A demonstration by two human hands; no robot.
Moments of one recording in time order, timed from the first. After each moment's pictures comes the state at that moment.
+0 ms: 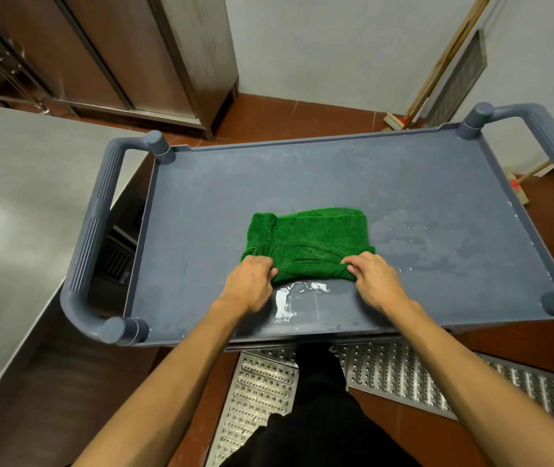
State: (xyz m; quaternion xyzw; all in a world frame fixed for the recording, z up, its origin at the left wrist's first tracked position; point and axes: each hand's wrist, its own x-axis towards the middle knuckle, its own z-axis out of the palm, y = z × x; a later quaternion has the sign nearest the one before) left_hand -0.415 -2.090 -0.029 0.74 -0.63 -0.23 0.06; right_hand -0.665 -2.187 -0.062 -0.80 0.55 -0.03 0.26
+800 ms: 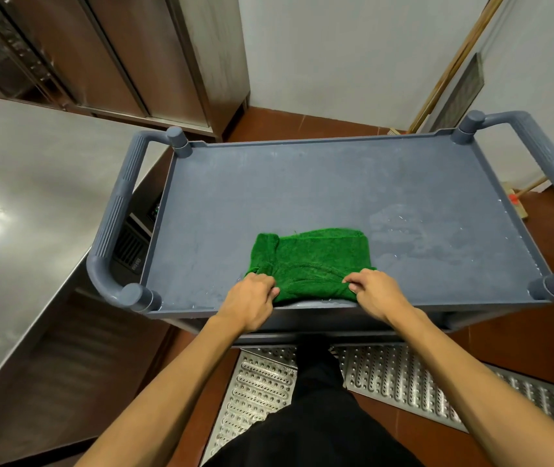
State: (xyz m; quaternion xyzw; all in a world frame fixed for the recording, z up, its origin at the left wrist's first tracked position) left_hand -0.435 -2.010 -0.024 0.73 -0.65 -0.23 0.04; right_hand -0.684 -2.130 -0.049 -0.82 0.52 0.06 0.25
